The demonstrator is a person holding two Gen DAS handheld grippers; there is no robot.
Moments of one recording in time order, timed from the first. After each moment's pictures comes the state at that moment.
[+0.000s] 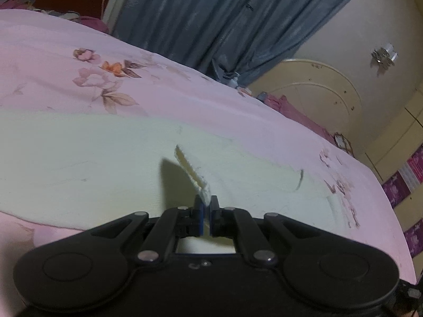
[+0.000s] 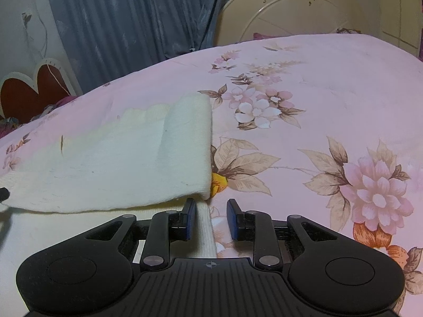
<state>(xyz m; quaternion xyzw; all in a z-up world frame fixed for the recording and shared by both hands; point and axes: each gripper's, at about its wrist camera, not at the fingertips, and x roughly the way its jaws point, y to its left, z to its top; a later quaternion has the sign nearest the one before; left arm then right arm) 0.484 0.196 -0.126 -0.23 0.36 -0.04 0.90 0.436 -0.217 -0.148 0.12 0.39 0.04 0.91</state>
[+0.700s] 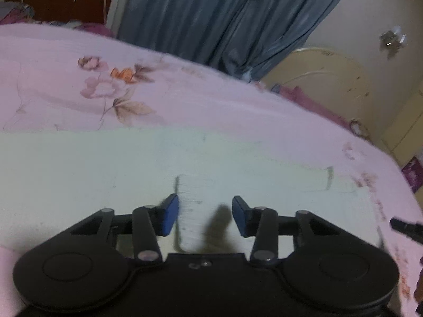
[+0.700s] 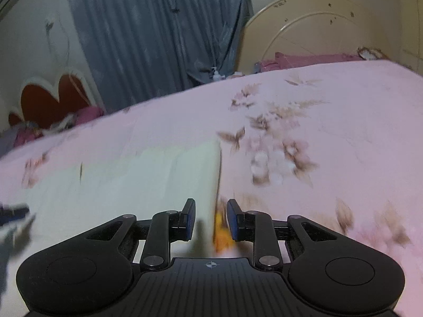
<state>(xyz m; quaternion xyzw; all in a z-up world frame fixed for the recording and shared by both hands) 0.516 0.204 -0.137 -0.17 0.38 -0.02 0.91 0.491 -0.237 -0.112 0.13 0.35 0.08 0.92</state>
